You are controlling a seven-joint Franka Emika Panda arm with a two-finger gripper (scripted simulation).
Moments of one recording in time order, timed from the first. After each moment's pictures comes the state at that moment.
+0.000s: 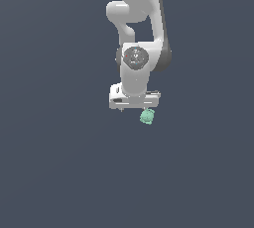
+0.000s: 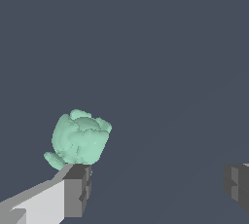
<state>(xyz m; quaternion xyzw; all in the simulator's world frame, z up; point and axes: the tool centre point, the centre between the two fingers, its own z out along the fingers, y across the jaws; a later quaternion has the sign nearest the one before) -0.029 0.027 0.132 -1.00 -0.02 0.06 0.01</state>
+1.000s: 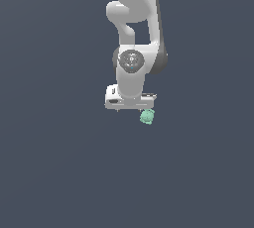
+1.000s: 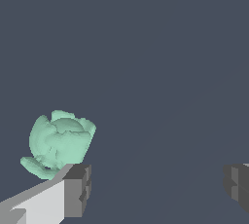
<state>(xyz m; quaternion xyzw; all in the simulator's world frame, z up) -0.031 0.009 0.125 -1.00 0.00 0.07 -0.01</state>
